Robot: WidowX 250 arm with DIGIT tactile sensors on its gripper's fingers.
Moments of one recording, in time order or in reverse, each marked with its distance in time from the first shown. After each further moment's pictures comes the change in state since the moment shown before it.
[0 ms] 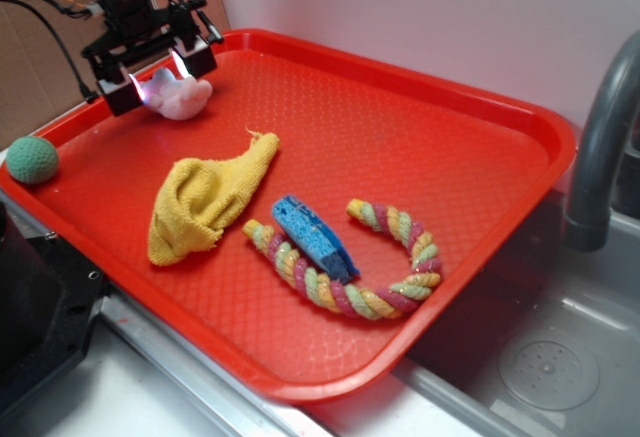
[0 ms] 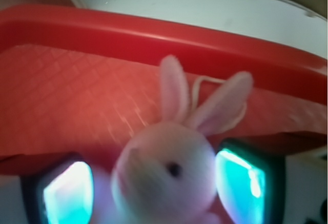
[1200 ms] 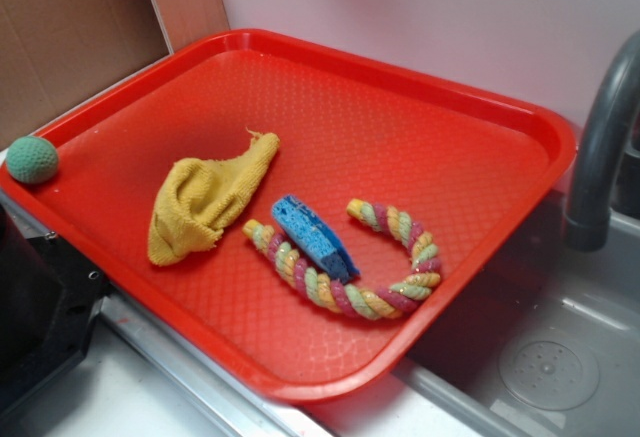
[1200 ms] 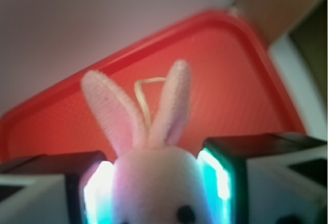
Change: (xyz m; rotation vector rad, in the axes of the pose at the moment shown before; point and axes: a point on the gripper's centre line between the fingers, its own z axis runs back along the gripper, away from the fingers) arm -0.068 -0.045 0.164 -0.249 0.078 -1.002
